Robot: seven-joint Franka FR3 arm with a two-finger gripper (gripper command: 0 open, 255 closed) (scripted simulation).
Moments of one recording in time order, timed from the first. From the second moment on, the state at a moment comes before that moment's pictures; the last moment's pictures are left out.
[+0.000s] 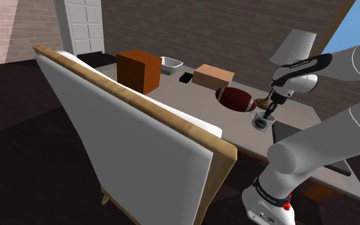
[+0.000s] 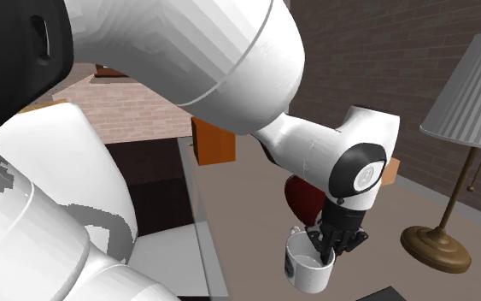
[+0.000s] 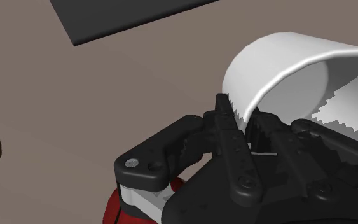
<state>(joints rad) -0.43 -0.36 -0.70 -2.51 -0.19 2.20 -1.01</state>
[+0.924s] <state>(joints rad) -0.42 -0.34 -0.71 -2.53 -0.18 2.24 -1.02</state>
